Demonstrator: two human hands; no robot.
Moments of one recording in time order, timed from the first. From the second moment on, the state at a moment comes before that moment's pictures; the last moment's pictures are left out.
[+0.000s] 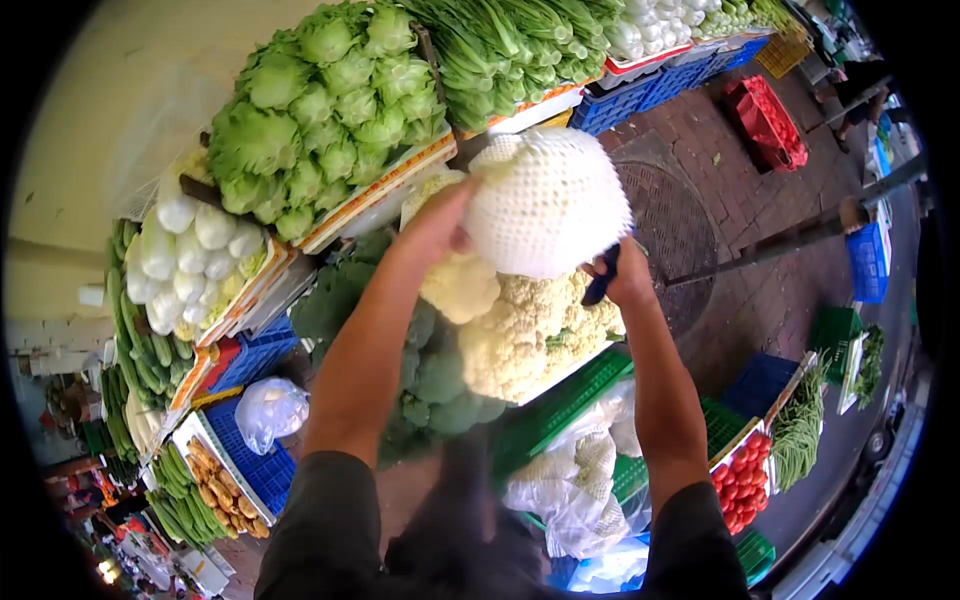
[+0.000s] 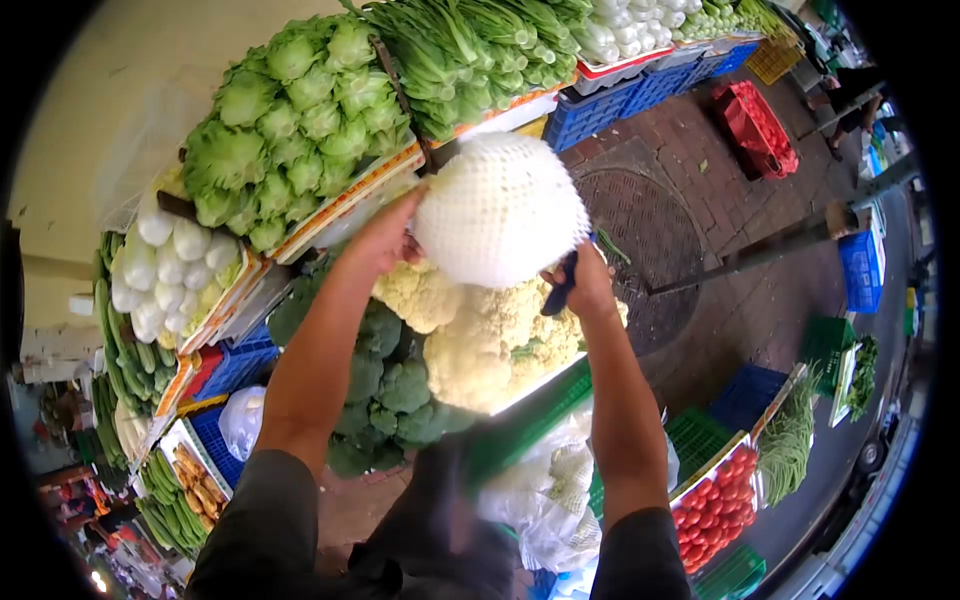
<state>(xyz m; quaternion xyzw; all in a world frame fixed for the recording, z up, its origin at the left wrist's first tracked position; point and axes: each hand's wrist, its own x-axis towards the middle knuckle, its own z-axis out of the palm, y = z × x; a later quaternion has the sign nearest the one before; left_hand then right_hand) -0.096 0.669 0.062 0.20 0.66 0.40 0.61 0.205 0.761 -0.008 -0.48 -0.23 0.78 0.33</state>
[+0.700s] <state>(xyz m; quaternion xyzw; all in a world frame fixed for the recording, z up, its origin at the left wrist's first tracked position) -0.141 0.692 -0.072 0.31 0.83 0.40 0.24 0.110 0.790 -0.115 -0.58 -0.21 0.75 0.23</state>
